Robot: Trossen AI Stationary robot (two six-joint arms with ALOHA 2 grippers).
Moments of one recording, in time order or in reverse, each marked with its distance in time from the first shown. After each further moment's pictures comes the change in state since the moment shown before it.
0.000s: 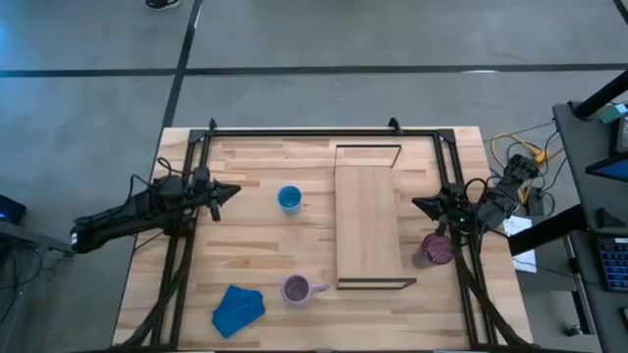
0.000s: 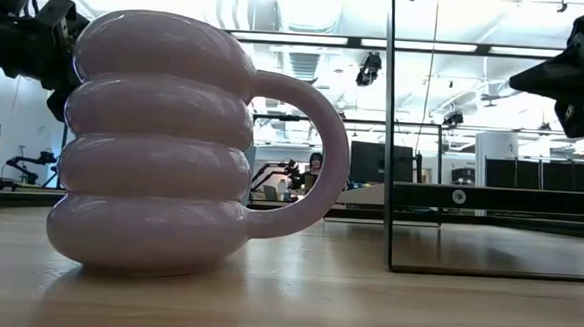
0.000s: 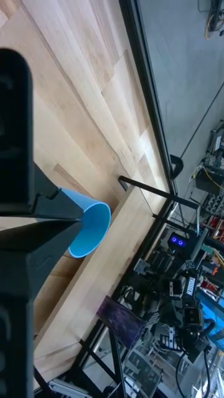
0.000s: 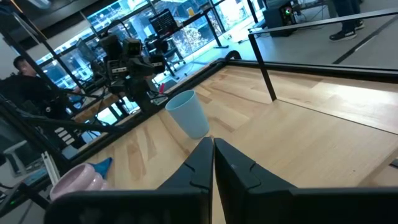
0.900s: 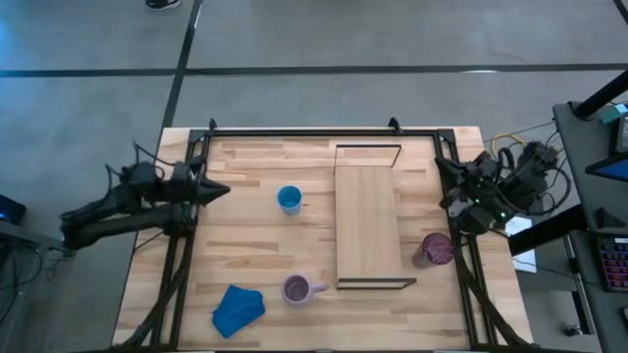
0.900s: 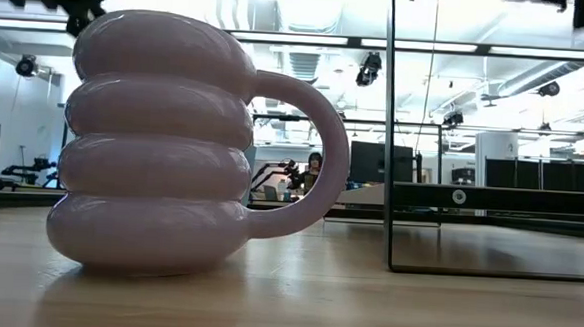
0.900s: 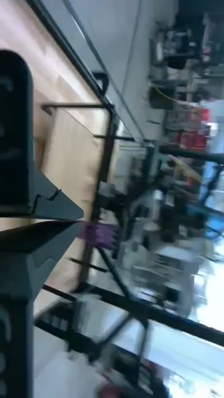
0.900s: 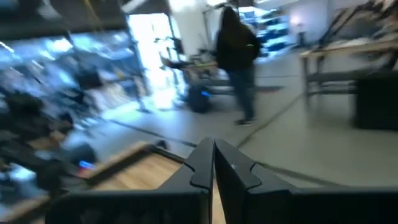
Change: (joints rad) left arm -0.001 0.187 0.317 0.042 0.309 0.251; right arm 0.000 0.459 0.303 1.040 0.429 -1.191
